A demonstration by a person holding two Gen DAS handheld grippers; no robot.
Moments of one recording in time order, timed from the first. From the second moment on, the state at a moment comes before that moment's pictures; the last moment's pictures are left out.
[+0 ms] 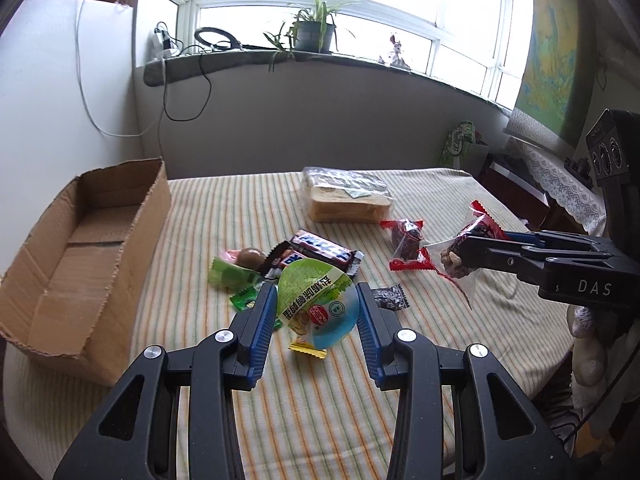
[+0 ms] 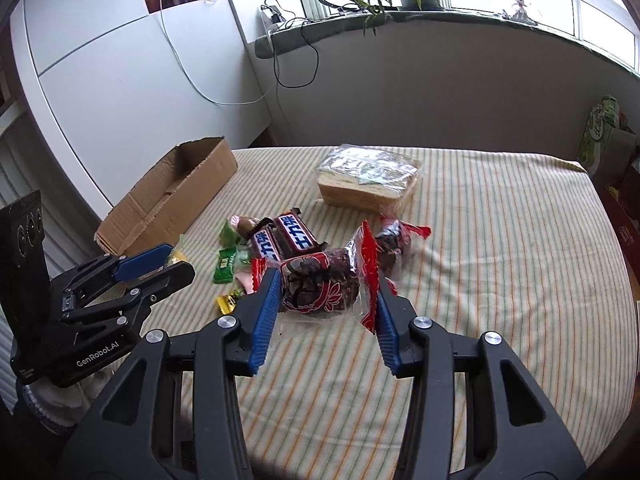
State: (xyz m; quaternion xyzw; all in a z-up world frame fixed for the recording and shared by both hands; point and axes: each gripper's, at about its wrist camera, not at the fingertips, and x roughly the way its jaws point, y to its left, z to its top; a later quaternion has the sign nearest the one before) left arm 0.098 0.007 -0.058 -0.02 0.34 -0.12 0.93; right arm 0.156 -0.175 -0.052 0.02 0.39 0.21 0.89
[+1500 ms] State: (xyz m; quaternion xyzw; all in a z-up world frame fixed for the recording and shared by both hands) left arm 0.094 0.198 -0.066 -0.11 0.32 0.02 0.94; right arm 0.226 0.099 -0.058 -0.09 0.40 0.35 0.84
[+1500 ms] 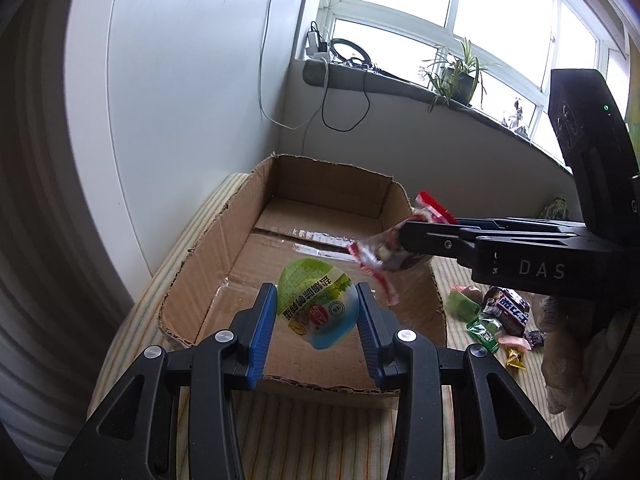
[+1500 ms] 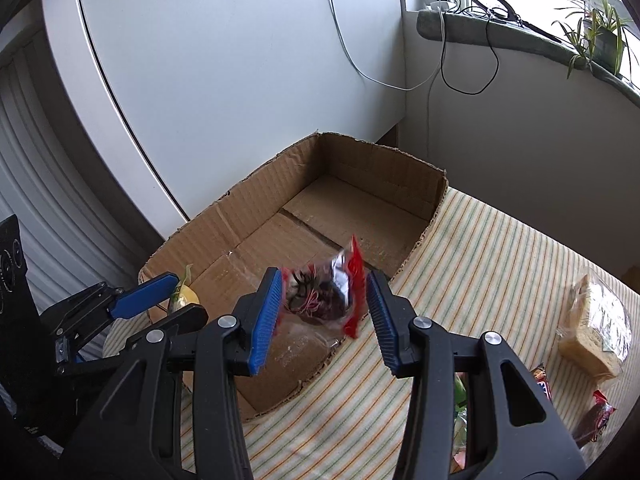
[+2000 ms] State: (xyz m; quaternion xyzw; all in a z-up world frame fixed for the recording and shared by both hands) left arm 0.086 0.200 -0.062 -0.08 0.32 0.02 0.94; right arm 0.217 0.103 -0.042 -0.09 0.37 0.35 0.86
